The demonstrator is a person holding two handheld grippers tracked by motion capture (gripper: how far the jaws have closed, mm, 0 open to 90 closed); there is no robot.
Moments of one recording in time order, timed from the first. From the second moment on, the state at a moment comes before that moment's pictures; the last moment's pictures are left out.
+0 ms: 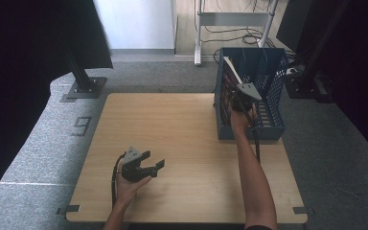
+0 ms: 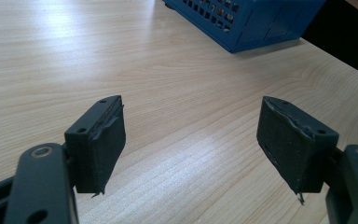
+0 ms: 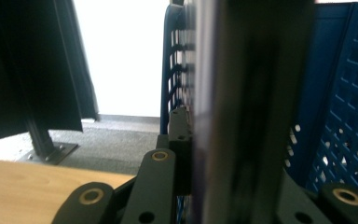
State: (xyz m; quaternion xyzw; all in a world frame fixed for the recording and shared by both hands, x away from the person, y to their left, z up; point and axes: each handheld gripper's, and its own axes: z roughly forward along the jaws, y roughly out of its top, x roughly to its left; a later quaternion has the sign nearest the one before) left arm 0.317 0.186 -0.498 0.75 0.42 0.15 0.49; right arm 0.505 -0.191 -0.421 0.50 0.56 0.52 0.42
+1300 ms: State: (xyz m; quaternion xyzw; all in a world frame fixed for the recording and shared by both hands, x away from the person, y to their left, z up) left arm 0.319 0.191 -0.499 0.74 0.42 0.15 0.50; right arm 0.526 -0.181 -0.417 0.50 0.55 0.47 0.48
